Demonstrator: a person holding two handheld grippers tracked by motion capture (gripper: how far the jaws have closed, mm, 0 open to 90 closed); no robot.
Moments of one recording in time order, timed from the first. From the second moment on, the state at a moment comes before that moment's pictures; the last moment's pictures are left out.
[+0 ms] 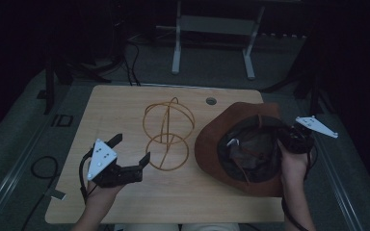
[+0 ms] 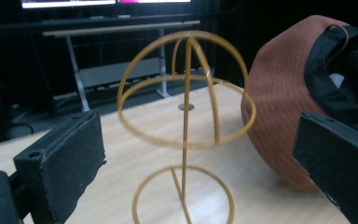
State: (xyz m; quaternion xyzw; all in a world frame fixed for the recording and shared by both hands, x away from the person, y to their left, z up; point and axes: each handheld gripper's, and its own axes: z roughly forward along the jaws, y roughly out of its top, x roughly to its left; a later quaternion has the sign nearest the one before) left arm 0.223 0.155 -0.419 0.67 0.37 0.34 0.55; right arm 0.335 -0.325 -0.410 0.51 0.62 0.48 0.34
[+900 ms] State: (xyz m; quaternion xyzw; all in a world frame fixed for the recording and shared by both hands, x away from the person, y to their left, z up) left arm 0.290 -0.014 -0.400 0.76 0.27 0.25 0.54; right arm 0.327 -0.316 -0.404 0.49 0.64 0.49 0.34
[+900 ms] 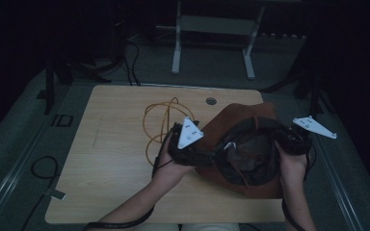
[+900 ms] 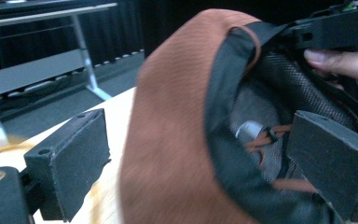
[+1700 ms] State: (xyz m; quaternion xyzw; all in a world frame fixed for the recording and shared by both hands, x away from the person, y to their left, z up) left arm 0.345 -0.093 -0.422 0.79 0.30 0.31 0.44; right arm 0.314 -0.311 -0.399 0.47 0.65 0.49 0.34
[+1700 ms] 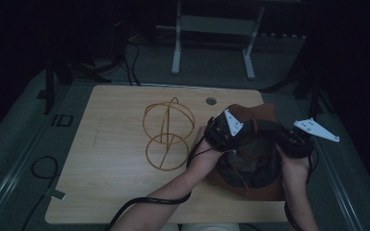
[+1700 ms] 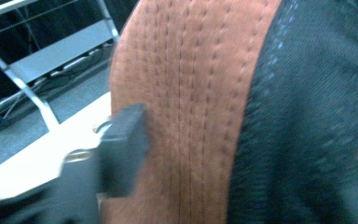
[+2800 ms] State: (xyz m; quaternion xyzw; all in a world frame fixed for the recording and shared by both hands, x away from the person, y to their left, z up) left arm 0.322 -0.061 -0.397 0.72 0.26 0.36 0.53; right arm 0.246 -0.358 -0.413 0.43 0.66 0.52 0.33
